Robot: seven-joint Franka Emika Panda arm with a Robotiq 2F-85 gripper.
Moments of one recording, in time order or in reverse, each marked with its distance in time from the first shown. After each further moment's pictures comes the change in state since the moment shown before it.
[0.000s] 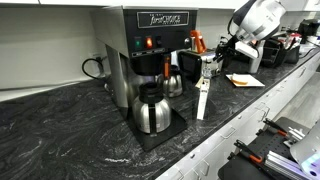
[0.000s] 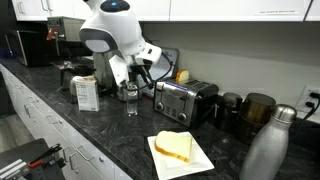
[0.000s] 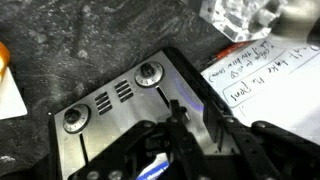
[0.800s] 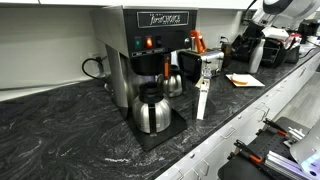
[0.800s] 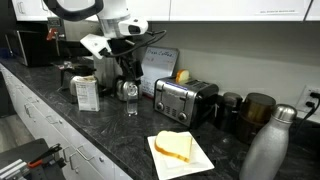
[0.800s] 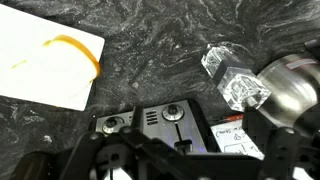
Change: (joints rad) arm -0.313 -0.360 0.169 -0.104 -0.752 -0.458 0.341
